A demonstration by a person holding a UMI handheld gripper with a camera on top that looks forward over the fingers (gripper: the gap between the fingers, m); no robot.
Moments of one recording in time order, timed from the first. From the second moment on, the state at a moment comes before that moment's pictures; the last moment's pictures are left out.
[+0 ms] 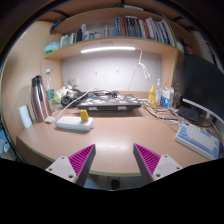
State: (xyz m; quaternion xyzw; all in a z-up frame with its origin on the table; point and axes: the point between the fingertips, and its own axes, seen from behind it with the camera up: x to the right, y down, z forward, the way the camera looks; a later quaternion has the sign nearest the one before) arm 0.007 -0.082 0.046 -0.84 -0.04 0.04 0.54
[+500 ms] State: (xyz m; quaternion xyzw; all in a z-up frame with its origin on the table) arm -0.137 0.041 0.044 -0.83 -0.10 0.06 0.54
